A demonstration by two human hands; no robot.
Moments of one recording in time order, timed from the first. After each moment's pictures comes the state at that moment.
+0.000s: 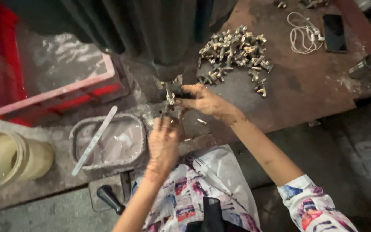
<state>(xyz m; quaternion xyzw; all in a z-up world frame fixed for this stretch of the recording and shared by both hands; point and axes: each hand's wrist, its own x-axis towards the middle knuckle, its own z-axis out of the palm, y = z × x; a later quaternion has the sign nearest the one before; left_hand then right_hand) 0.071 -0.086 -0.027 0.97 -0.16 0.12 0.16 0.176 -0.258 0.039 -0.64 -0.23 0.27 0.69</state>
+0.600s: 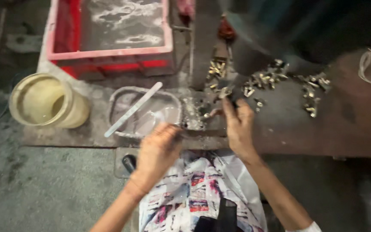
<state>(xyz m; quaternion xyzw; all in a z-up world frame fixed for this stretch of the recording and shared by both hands) -0.005 0.011 0.039 0.89 -0.06 0.11 0.43 0.101 -0.206 0.036 -0.66 -0.09 0.00 0.74</state>
